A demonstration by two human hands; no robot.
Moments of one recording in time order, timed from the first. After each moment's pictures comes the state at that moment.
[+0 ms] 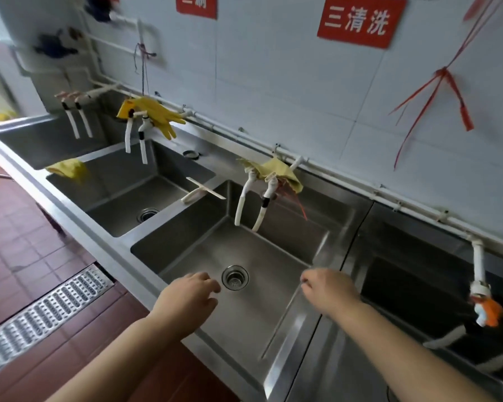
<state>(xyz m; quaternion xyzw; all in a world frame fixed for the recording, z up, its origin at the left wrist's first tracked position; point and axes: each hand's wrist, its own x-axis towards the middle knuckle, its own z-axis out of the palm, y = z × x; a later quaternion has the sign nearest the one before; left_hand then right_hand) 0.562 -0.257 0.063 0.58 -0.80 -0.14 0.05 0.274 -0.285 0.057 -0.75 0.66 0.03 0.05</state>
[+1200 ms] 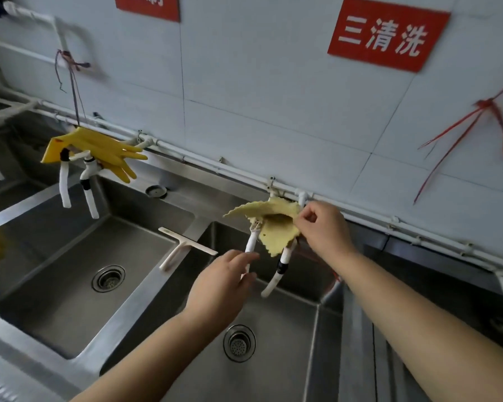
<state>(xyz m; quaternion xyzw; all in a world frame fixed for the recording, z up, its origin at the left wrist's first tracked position) 0.587 -0.524 0.112 0.46 -0.82 -0.21 0.28 0.376 -0.552 0.164 -0.59 0.73 -0.35 0.08</state>
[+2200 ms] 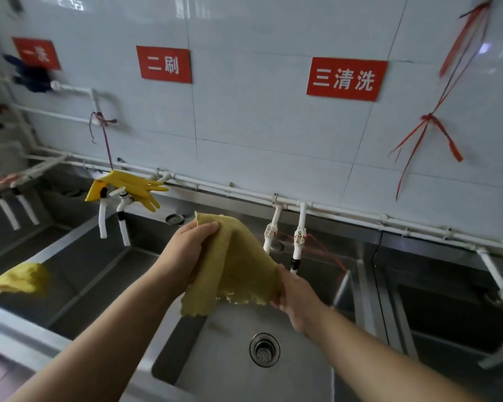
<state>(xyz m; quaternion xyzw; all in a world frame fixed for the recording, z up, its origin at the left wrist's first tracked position) 0.700 -0.487 0.216 0.44 -0.56 -0.58 0.40 0.500 -0.438 0.110 -0.26 0.62 -0.49 0.55</state>
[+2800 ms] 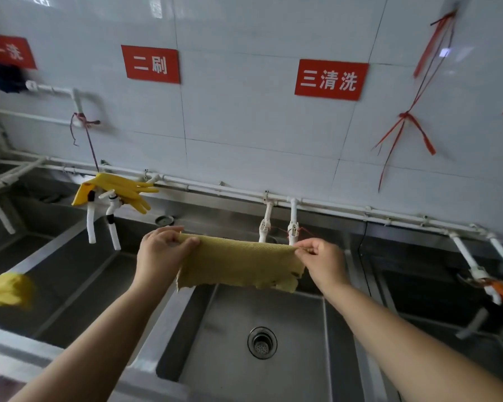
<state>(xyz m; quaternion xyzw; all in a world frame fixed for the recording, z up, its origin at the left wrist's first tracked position) 0.754 -0.511 0.171 0.52 -0.68 -0.31 0.43 0.484 -0.424 0.151 -0.44 0.75 -0.48 0.13</state>
